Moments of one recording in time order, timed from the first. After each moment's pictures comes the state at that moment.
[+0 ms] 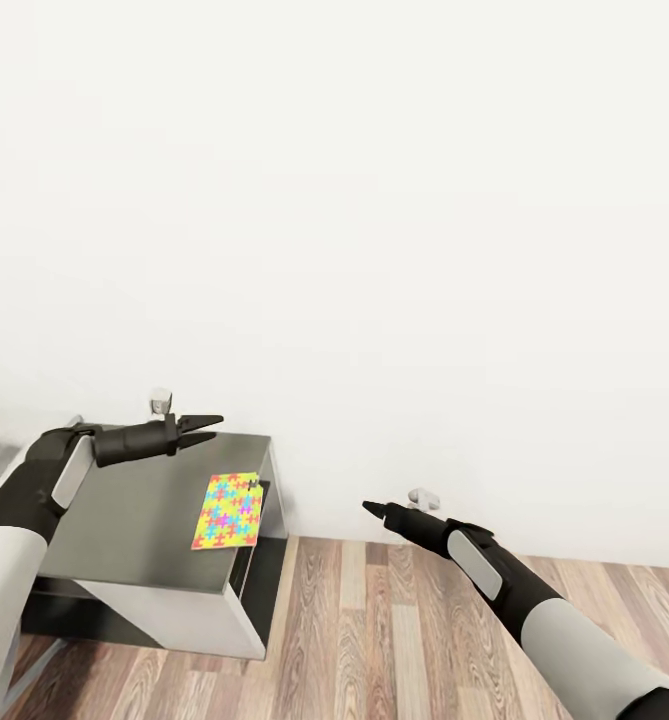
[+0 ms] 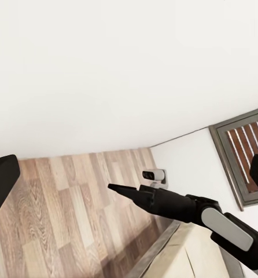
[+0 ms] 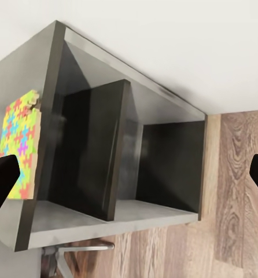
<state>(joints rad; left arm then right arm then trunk) -0.90 0.34 0.06 -0.82 0.37 0.96 -1.13 -0.72 -0.10 0.47 -0.61 -0.92 0.33 0.31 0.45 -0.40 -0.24</state>
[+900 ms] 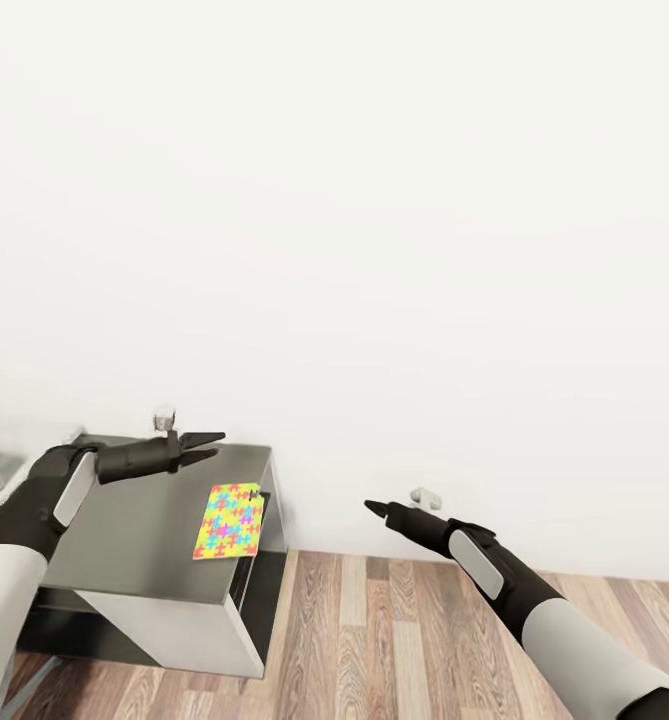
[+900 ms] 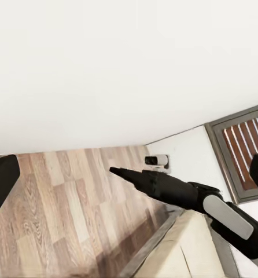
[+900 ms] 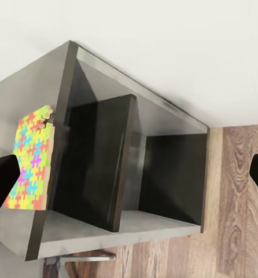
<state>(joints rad) -0.84 0.34 0.06 -0.82 0.37 0.96 -1.14 -0.72 -0.10 0.46 -0.60 -0.92 0.33 0.31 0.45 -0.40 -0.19</state>
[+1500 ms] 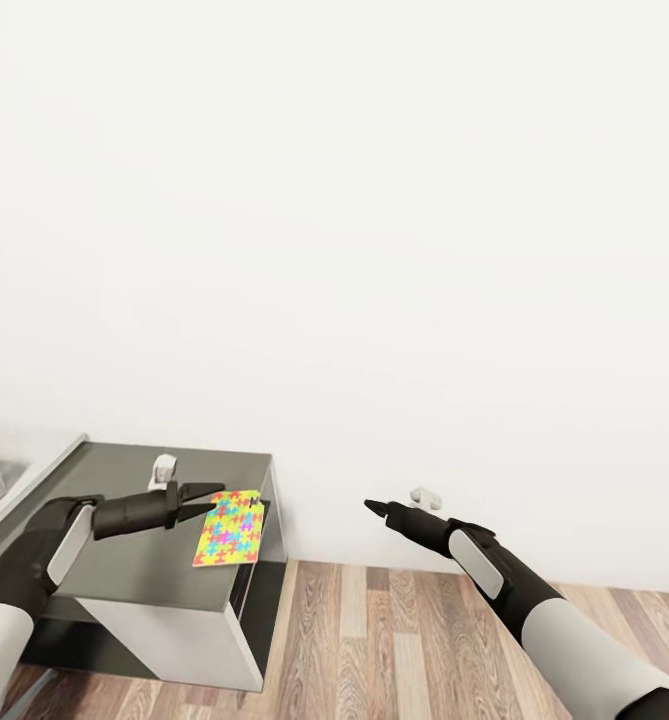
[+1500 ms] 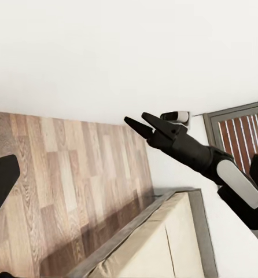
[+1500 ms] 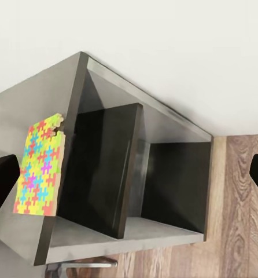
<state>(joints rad) -0.68 0.34 0.06 -0.82 0.37 0.98 -1.16 -0.72 -0.10 0.45 -0.61 -0.92 0.33 0.31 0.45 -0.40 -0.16</state>
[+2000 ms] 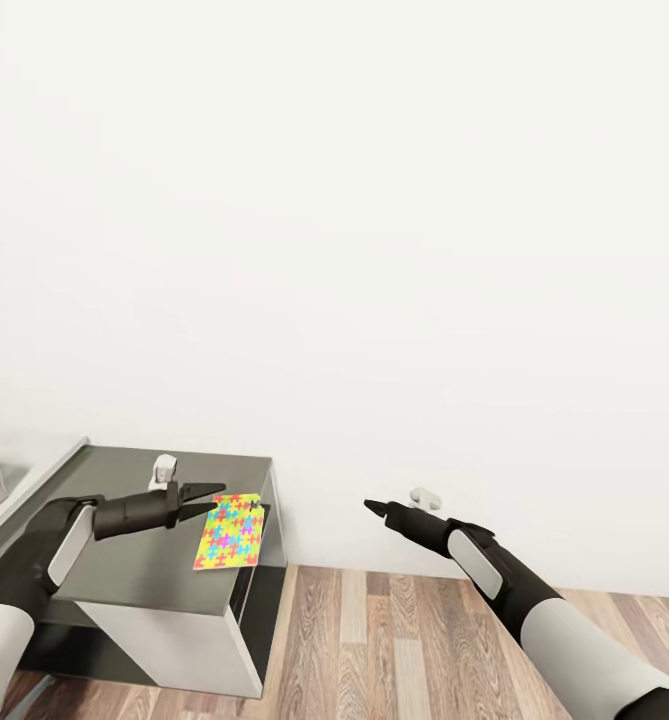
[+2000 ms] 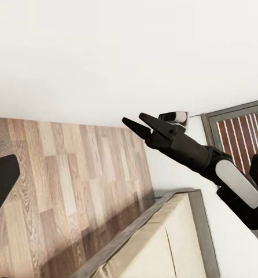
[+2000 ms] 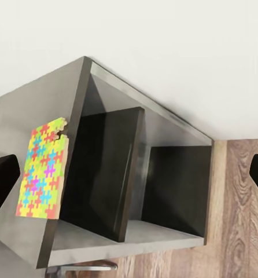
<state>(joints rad) -0.67 0.34 0.06 -0.83 0.37 0.97 -1.16 -0.72 -0.09 0.45 -0.61 -0.92 0.33 0.30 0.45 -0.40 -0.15</state>
